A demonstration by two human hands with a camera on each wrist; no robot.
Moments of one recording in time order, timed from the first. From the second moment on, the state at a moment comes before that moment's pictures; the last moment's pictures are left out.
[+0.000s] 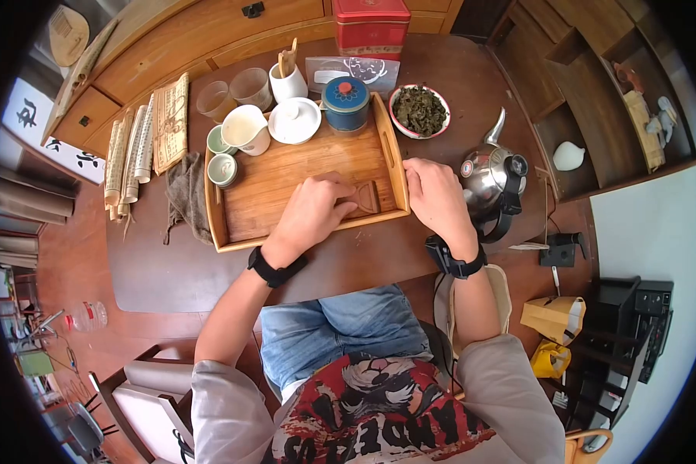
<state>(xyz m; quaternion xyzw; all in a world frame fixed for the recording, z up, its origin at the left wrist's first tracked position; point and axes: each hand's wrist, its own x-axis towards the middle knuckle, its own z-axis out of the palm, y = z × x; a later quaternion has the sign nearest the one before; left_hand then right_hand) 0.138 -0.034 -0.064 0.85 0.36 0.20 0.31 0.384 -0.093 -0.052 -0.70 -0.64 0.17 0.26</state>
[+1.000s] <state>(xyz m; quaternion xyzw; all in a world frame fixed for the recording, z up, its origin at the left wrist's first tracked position) 0.212 0.001 -0.032 0.57 0.39 0.37 0.62 0.409 -0.163 0.000 -0.68 -0.62 0.11 0.39</state>
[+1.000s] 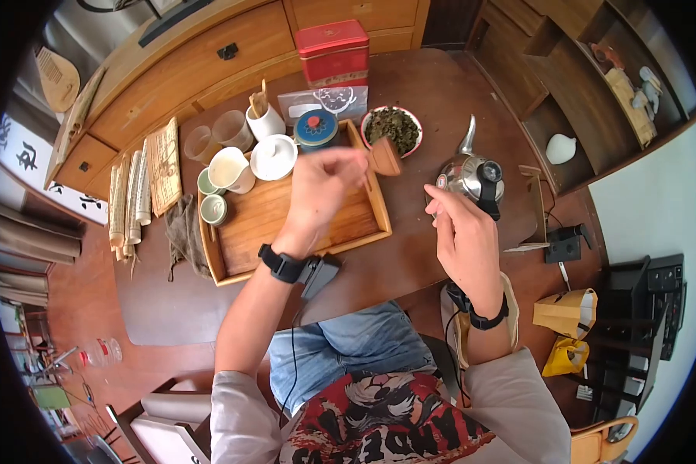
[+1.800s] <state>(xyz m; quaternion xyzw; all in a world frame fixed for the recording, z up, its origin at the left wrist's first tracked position) 0.190 -0.008 -0.043 0.81 0.40 0.37 0.21 0.404 -0.164 -0.027 -0.67 -0.63 0.16 0.36</state>
